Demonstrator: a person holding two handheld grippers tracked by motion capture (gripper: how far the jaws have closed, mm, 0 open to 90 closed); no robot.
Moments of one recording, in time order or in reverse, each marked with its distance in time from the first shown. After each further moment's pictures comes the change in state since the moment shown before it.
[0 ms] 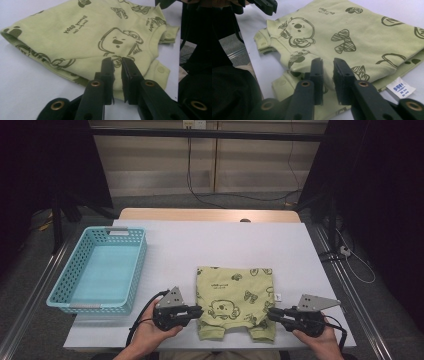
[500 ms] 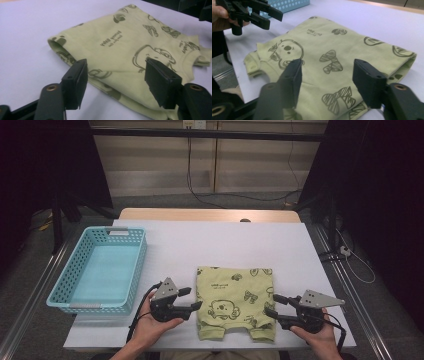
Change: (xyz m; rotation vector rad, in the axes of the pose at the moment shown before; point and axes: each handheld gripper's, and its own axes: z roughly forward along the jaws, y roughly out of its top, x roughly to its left) left arm 0.021 0.002 -0.002 -0.095 0.154 -0.055; right arm -0.001 0.007 0.002 -0.138 -0.079 0.046
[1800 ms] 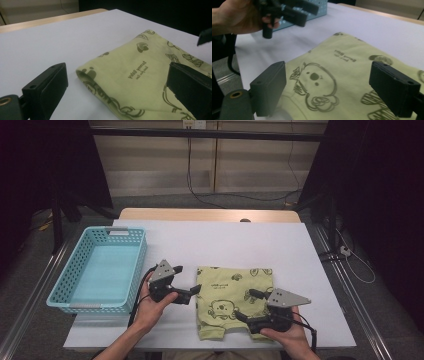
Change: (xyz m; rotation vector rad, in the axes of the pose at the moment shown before) left arm 0.034 0.027 0.016 -0.130 0.016 -0.021; right arm 0.052 0.026 0.058 -0.021 0.054 -0.051
